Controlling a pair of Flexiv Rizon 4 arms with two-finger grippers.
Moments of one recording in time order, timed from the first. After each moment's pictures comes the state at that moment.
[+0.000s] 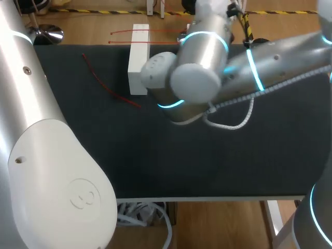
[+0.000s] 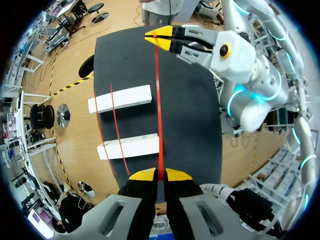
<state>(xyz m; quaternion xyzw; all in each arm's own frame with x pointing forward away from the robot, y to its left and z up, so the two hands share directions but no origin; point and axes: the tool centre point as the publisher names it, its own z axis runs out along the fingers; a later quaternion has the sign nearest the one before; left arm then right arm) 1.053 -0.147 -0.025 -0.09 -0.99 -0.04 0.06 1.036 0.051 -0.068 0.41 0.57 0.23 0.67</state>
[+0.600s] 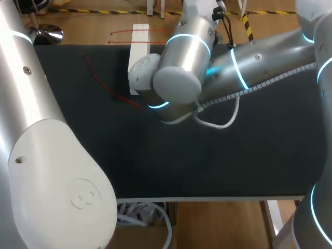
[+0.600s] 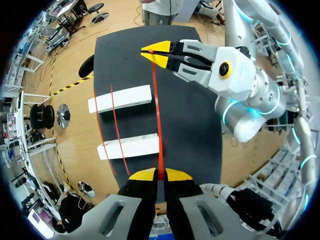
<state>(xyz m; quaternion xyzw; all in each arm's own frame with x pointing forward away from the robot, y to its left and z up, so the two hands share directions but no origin) 1.053 -0.147 -0.025 -0.09 -0.99 -0.04 0.06 1.046 0.079 -0.072 0.43 0.54 0.28 0.67</state>
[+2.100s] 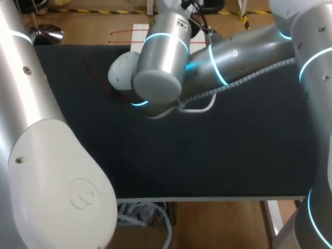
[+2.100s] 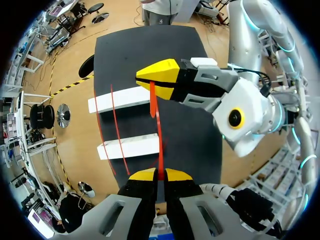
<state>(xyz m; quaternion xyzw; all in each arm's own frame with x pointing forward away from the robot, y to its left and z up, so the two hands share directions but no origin) 1.053 -0.147 -0.025 -0.09 -0.99 -0.04 0.06 1.057 0.141 -0.036 0.28 0.60 0.18 0.73</state>
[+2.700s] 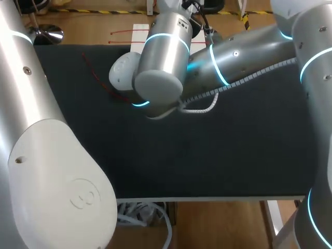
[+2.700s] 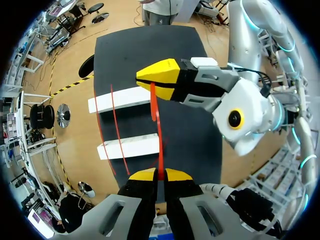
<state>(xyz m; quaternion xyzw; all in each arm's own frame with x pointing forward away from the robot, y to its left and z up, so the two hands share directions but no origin) 1.053 -0.147 -0.025 -0.09 -0.99 -0.04 0.06 1.057 0.146 -0.034 0.25 0.61 0.17 0.73</state>
